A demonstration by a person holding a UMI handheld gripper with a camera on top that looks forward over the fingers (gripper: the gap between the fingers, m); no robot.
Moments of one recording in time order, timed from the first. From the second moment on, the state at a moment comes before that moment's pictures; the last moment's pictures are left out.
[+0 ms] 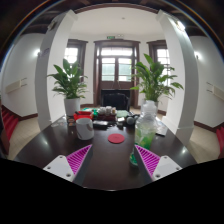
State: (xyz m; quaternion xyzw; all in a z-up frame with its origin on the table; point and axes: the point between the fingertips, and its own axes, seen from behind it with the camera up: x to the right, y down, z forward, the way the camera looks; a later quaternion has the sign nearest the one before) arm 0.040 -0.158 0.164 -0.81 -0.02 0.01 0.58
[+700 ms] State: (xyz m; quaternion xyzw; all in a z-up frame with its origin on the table) arm 0.136 -0.043 0.121 -0.76 0.02 -0.01 0.65
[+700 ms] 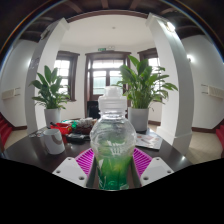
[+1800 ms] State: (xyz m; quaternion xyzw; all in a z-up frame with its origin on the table) arm 0.039 0.127 0.156 -0.47 -0.57 -0.53 0.42
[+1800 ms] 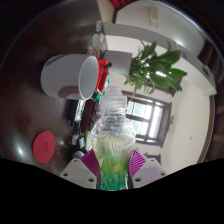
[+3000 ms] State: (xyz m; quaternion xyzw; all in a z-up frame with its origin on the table) arm 0.059 0.125 0.140 -0.76 -0.06 0.08 0.64
